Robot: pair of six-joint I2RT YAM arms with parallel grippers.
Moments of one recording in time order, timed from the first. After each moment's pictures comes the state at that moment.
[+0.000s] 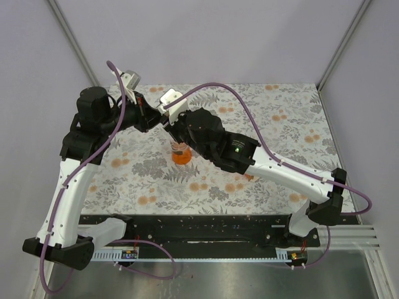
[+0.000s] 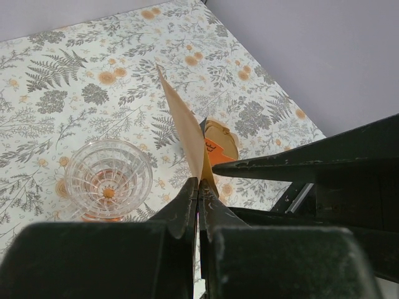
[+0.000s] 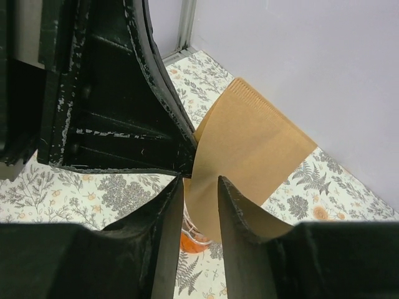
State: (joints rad) left arm -0.25 1.09 1.46 -0.64 0.62 -0.24; right arm 1.18 1.60 1.74 -0.27 0.44 -0.14
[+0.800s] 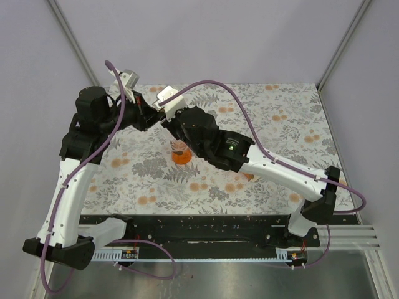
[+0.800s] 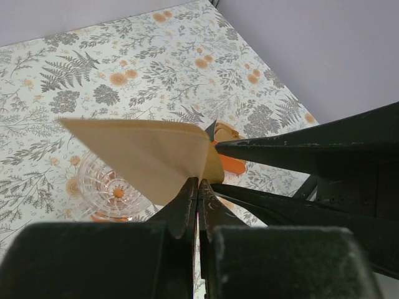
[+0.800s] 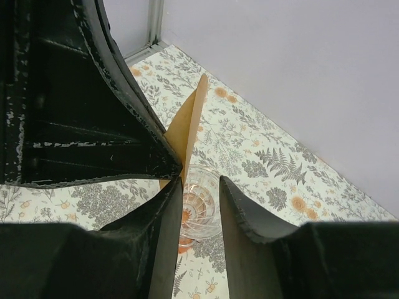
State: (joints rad) left arm -0.24 1.09 1.46 -0.64 0.60 -0.24; right arm 1.18 1.65 1.80 -0.29 0.54 -0.16
